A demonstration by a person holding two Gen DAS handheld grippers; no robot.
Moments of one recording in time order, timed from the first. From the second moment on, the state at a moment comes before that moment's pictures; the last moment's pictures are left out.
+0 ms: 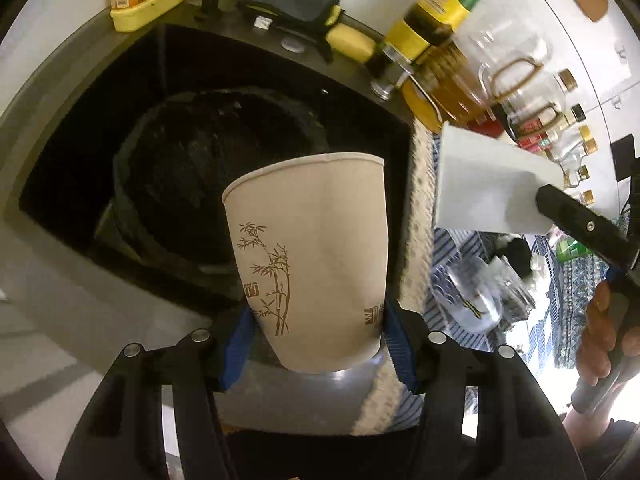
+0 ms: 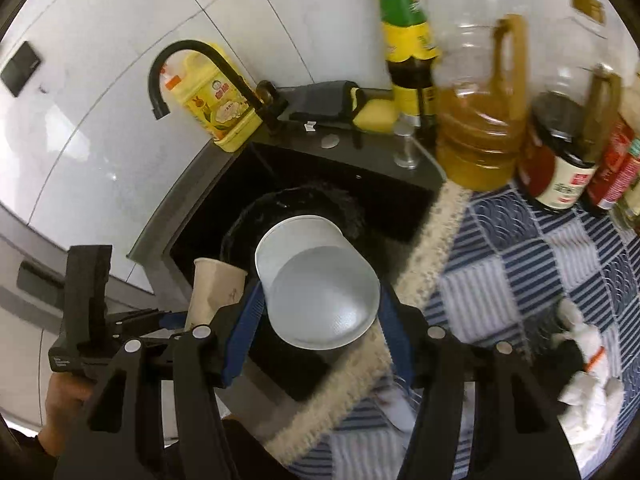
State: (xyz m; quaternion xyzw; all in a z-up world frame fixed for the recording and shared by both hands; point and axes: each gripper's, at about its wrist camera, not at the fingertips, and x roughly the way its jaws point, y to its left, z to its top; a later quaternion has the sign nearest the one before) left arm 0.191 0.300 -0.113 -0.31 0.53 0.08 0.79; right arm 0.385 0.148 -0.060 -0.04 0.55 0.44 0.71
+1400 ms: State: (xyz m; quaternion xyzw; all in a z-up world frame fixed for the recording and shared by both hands) left arm 0.224 0.424 -0.145 -0.28 0.59 0.03 0.76; right arm 0.385 0.262 -0.109 0.03 0.61 0.34 0.72
